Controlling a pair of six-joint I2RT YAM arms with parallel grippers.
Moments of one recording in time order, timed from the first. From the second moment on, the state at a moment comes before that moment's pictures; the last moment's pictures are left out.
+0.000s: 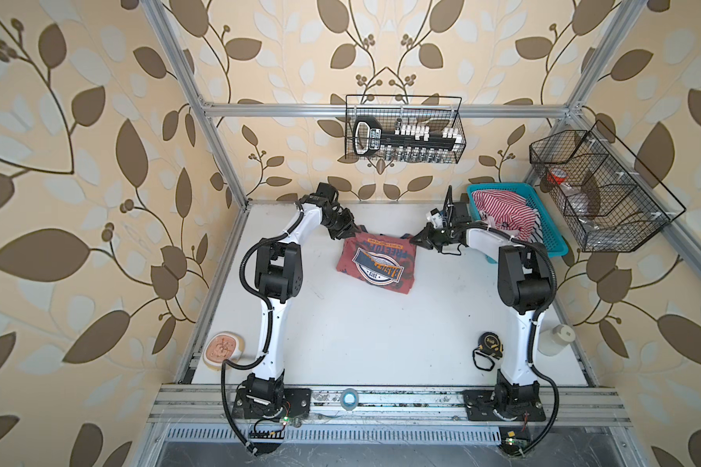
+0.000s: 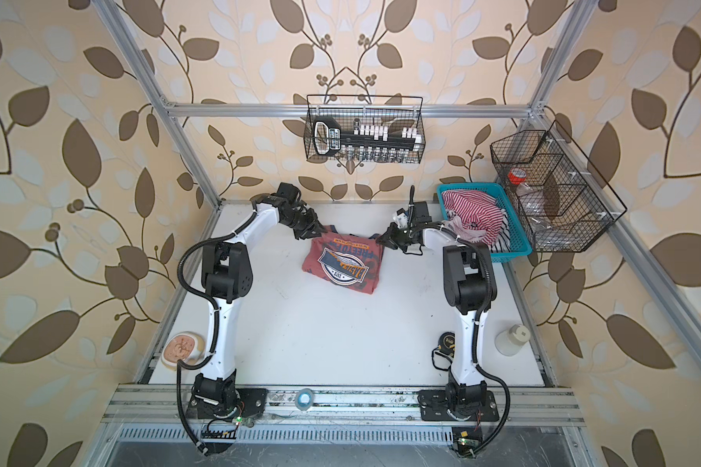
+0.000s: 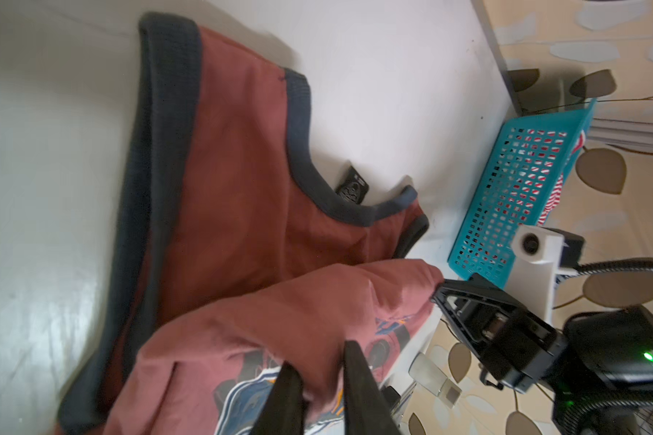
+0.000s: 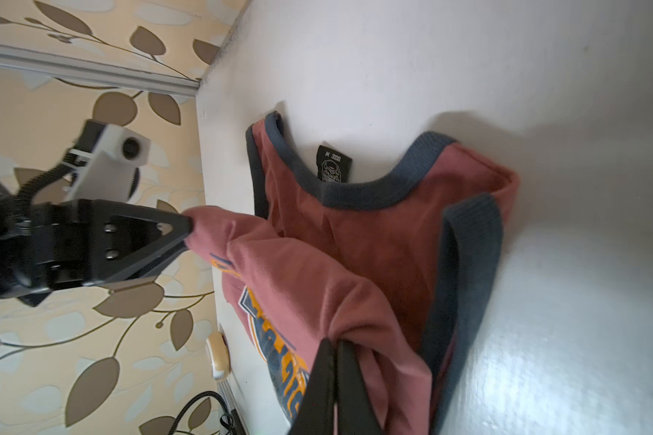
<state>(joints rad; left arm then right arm) -0.18 2.39 2.13 -0.84 0.66 -0.74 0.11 2.16 1.58 -0.33 -0.73 0.61</state>
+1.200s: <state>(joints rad) -0.31 2.36 2.06 -0.82 0.64 -0.71 0.20 2.17 1.54 -0.30 -0.67 0.59</state>
